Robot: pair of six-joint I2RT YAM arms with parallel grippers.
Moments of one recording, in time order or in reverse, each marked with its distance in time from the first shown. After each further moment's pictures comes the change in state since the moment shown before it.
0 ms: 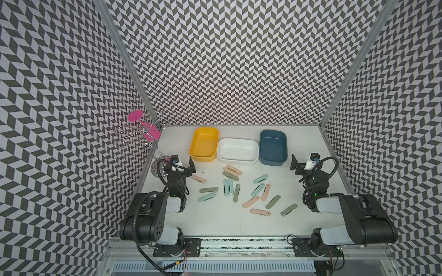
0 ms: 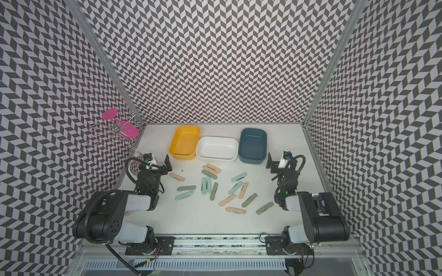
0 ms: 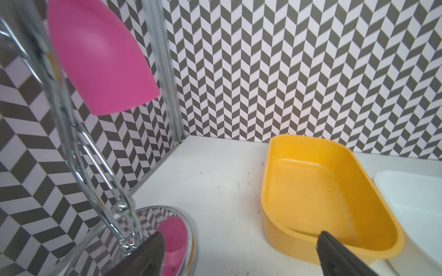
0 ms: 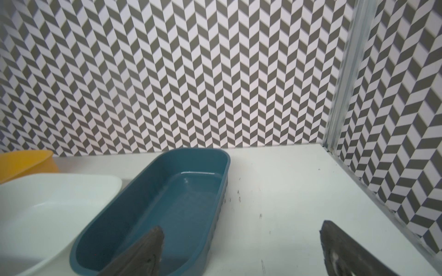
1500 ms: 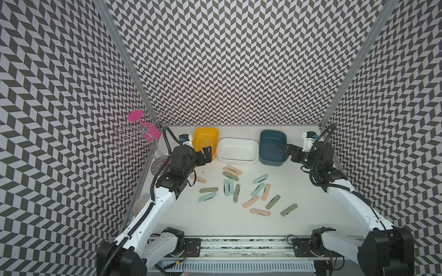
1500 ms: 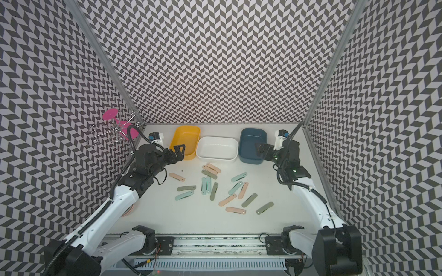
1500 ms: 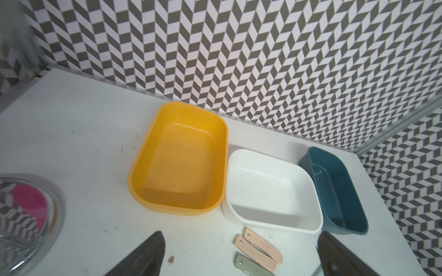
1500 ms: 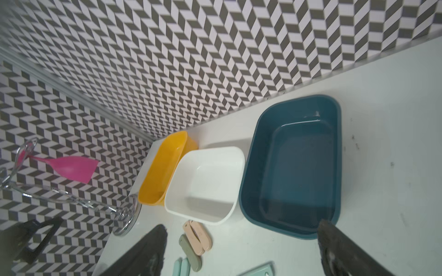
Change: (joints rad) left arm -0.270 -0.383 0.580 -1.293 0.205 -0.399; right arm 0.111 -0.210 0.562 -1.197 -0.388 0.412
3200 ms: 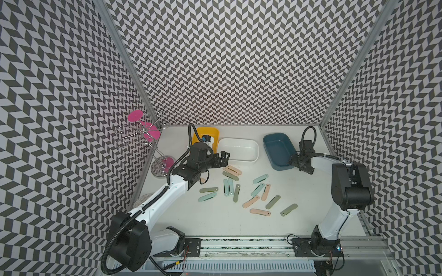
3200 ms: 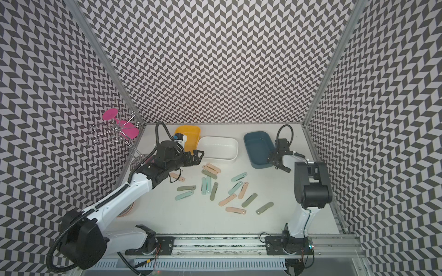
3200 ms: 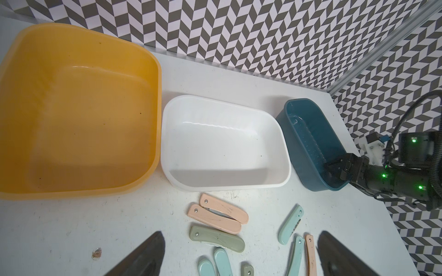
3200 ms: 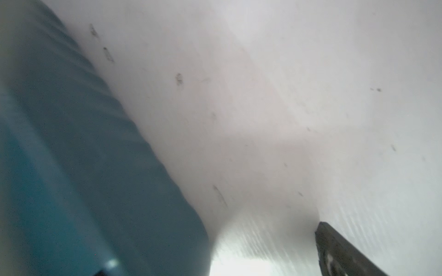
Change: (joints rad) left arm -0.138 0.217 0.087 -0.021 0.136 -0.010; right arm -0.172 0.611 0.198 -0.253 0.446 0.037
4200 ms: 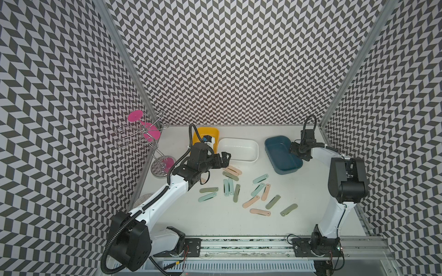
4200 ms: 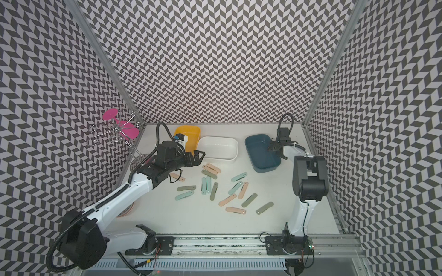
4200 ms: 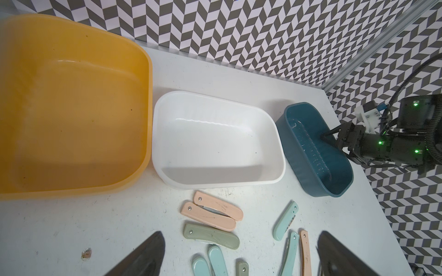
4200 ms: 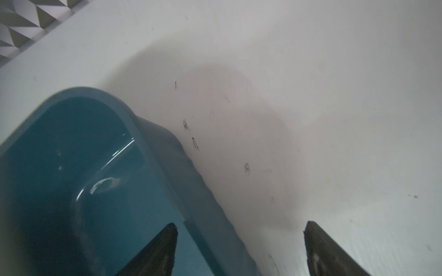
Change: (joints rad) left arm -0.007 0.001 0.000 0.000 0.023 -0.007; right arm 0.006 0.153 0.290 -0.048 -0.105 -0.087
